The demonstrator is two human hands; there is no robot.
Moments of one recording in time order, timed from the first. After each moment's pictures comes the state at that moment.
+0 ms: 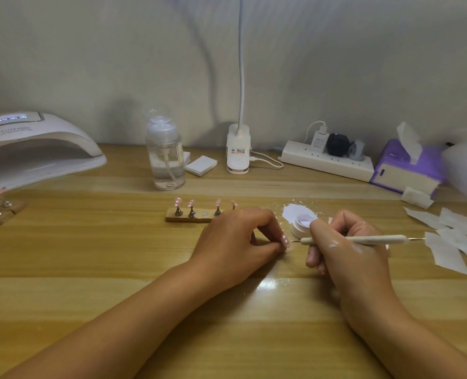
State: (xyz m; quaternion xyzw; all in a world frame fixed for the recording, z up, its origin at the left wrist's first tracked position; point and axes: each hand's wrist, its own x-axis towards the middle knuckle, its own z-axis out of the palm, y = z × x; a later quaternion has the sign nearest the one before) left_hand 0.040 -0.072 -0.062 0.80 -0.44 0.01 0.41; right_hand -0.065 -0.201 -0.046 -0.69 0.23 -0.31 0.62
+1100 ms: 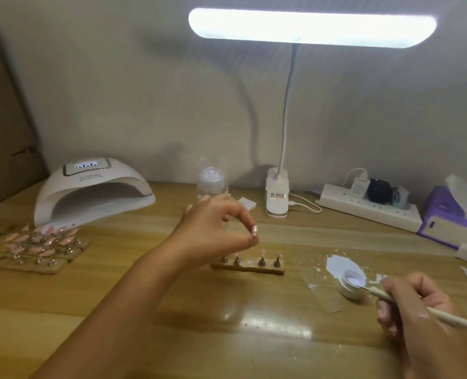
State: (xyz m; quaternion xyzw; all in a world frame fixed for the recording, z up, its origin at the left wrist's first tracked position) left_hand 0.104 -0.002 0.019 0.86 -0.33 0.01 0.39; right_hand -0.062 -0.217 -0.051 -0.60 0.21 -0.37 0.67
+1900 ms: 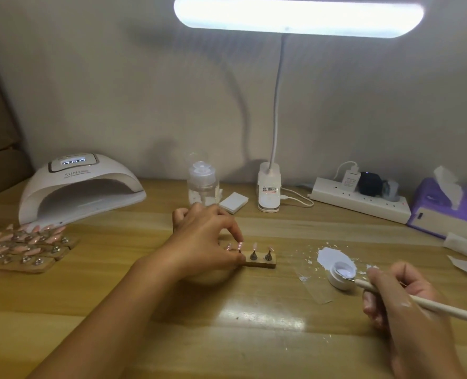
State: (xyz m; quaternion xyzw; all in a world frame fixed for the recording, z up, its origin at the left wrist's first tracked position) left_hand 0.115 -0.007 -0.018 0.91 -0.34 0.04 0.21; right_hand -0.064 -0.214 -0.051 -0.61 0.21 -0.36 0.68
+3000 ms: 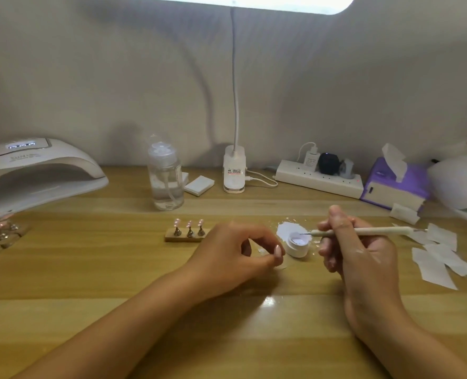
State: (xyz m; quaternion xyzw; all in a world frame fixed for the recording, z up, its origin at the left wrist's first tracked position) left_hand 0.045 -0.068 -0.041 0.76 -0.48 -0.06 0.43; right_hand -0.069 -0.213 -0.032 -0.60 0.18 -0.38 0.68
